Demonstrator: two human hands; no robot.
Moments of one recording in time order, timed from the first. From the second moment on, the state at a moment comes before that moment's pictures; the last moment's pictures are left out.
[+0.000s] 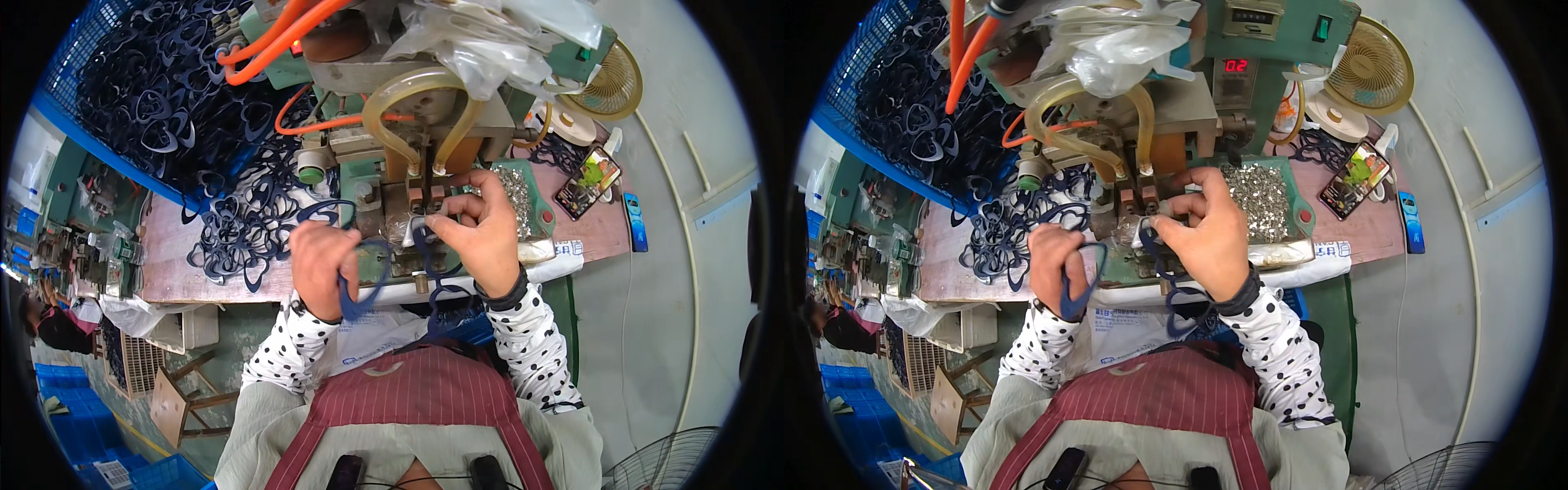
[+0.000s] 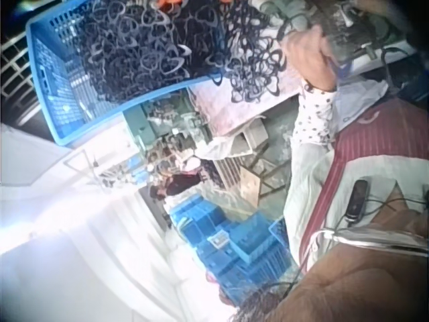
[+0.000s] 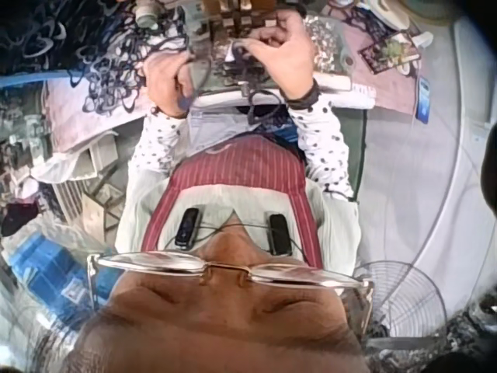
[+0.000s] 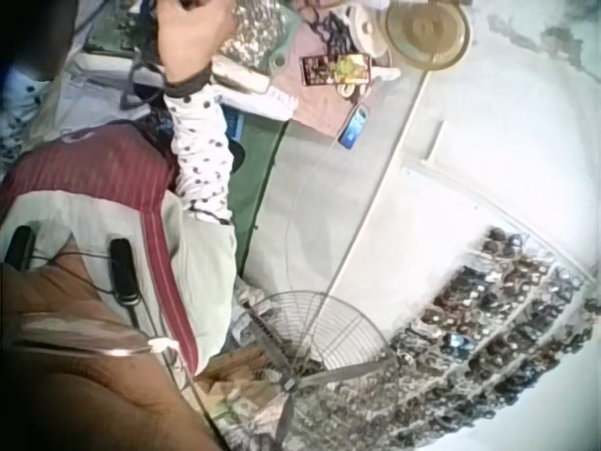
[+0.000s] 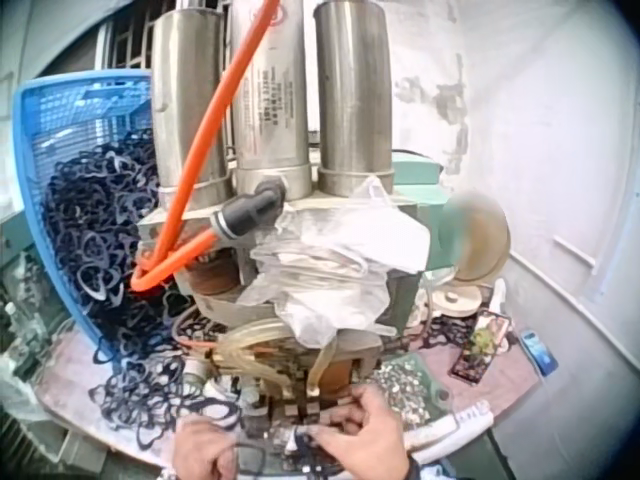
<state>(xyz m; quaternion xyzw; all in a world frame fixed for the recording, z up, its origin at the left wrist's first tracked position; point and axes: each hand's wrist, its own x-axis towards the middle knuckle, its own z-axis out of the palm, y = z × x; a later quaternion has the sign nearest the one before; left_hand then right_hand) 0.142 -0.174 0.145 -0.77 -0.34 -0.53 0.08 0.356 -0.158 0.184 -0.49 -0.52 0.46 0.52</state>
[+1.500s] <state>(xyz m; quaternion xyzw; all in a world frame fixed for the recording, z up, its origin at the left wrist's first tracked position) 0.028 -0.060 0.022 -0.59 -0.79 -0.07 0.15 0.457 -0.135 0.061 -0.68 -0.57 0.04 0.46</state>
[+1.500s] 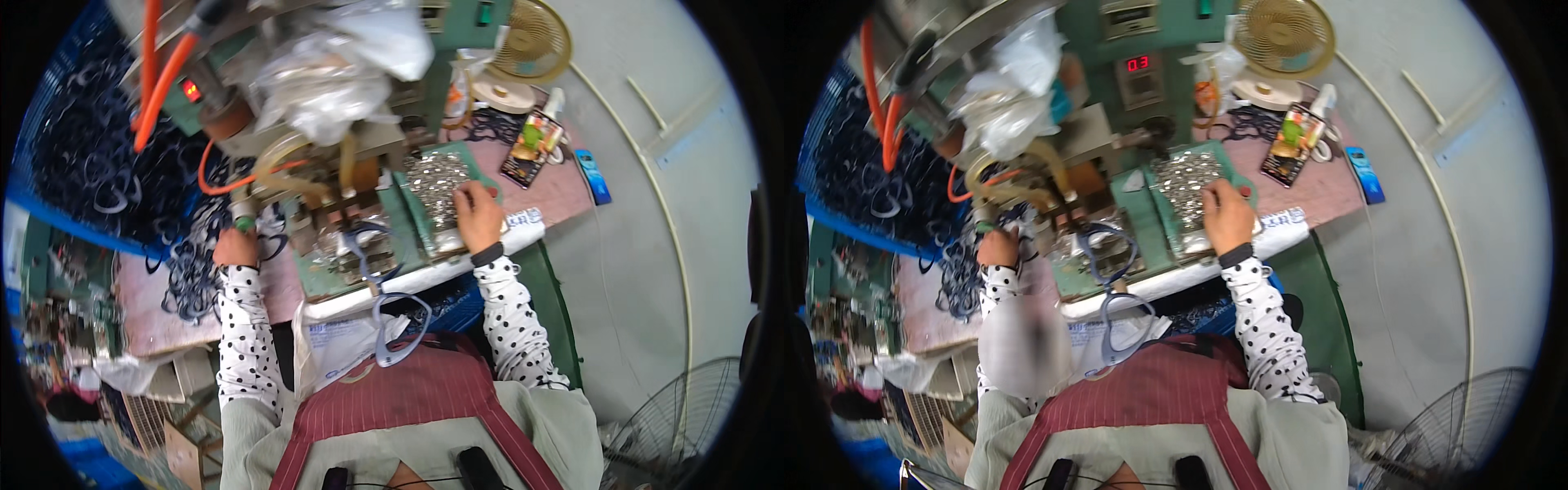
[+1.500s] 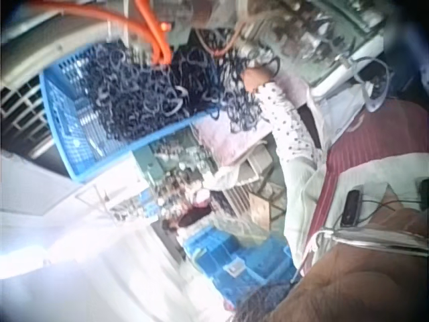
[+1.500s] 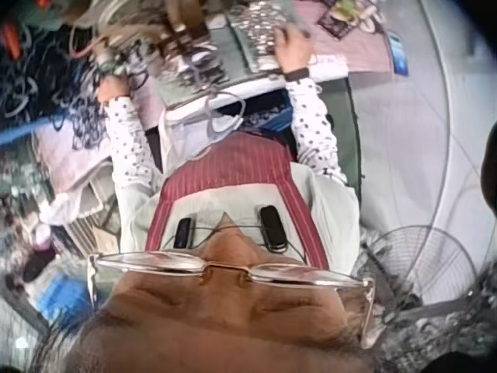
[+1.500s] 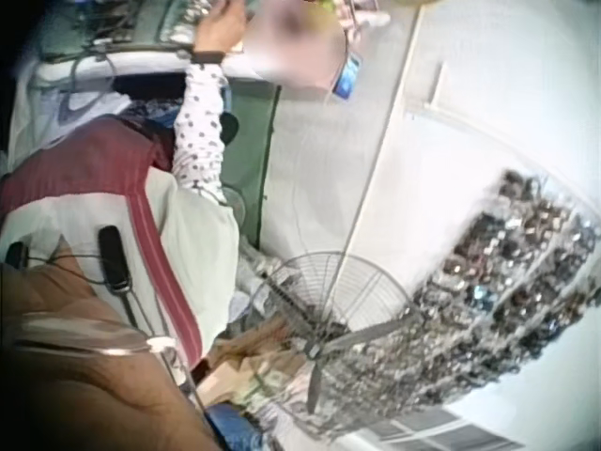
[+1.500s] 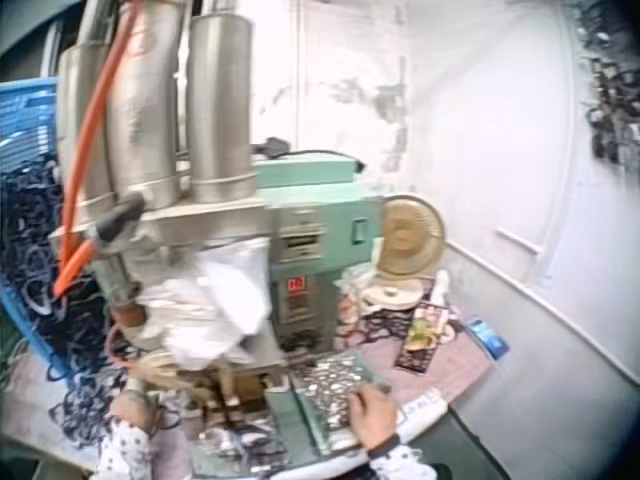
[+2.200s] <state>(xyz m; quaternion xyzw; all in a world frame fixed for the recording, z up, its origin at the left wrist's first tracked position) 0.113 -0.137 0.102 -0.61 -0.60 -0.52 0.02 0.421 -0.146 0.127 -0.54 -0.60 0.20 0.56</state>
